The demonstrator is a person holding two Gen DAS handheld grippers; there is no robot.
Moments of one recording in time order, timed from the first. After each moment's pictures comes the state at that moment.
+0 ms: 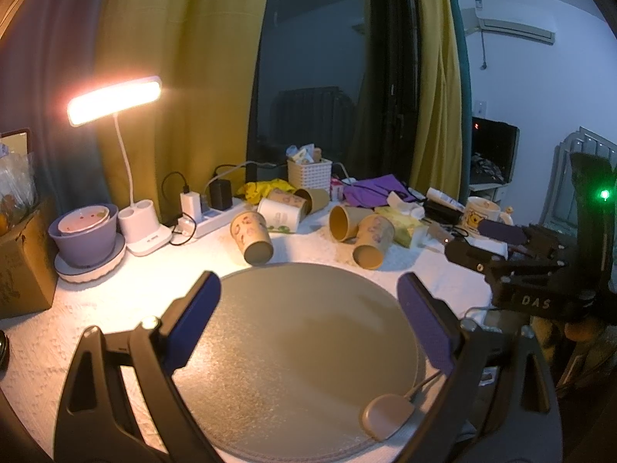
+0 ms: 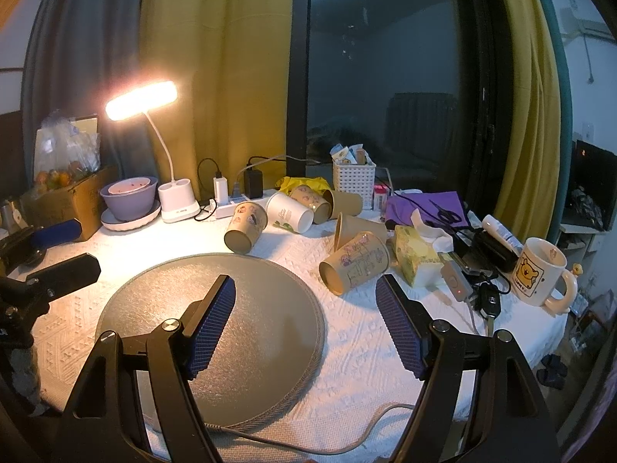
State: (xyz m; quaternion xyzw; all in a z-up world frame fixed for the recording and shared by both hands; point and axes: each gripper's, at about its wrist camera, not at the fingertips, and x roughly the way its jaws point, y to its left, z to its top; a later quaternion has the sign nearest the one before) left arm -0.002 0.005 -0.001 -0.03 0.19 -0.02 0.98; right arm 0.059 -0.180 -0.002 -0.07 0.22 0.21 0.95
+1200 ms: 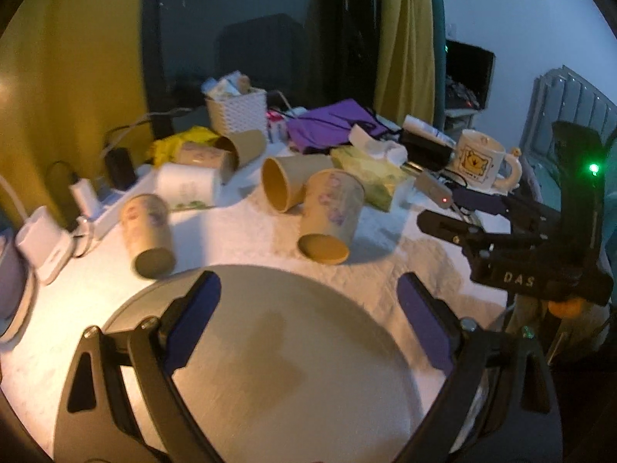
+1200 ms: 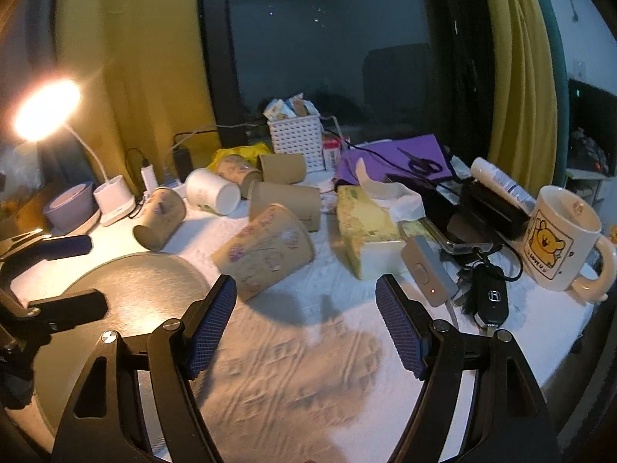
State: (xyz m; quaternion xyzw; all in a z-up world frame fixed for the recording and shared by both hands) left arm 0.180 -0.073 -0.035 0.03 0.34 -0.12 0.93; right arm 0.202 -0.251 -0.061 -0.01 0.30 0.19 0.94
